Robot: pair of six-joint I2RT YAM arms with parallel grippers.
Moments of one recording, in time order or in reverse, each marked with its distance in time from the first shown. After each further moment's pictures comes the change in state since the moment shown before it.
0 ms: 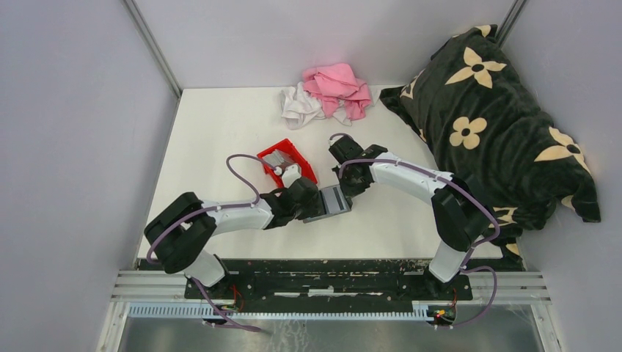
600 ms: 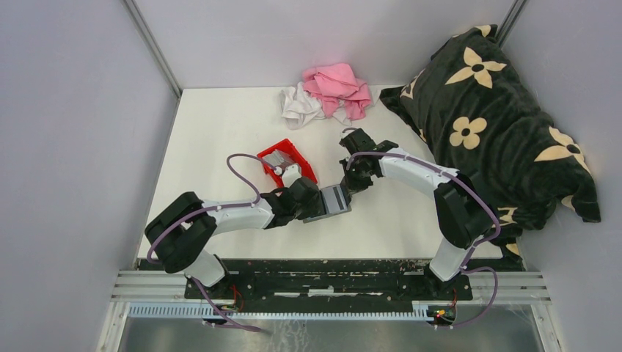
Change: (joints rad) left arm -0.002 0.008 0.013 -0.023 -0.009 0.000; right arm -0.111 0.000 -0.031 0.076 -0.181 0.050
